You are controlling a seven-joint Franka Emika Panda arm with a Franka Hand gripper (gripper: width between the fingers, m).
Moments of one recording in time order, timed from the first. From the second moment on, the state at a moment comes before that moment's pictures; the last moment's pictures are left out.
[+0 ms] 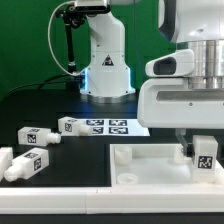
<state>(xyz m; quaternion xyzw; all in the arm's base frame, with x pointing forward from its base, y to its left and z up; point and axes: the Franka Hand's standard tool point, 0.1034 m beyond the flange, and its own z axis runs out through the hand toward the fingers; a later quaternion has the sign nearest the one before) 0.640 0.115 0.065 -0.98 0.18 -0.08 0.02</state>
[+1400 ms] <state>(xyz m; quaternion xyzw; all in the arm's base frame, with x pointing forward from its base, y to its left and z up) 0.640 0.109 0.064 -0.90 0.43 -0.06 0.07</state>
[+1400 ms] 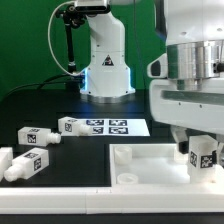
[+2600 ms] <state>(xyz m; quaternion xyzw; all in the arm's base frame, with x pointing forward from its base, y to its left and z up) 0.643 0.112 0.072 -0.99 0.07 -0.10 0.02</state>
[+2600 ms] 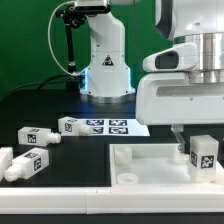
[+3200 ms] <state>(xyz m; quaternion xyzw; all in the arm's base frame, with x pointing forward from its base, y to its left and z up) 0.636 0.092 0.073 -0.93 0.37 -0.07 0.01</state>
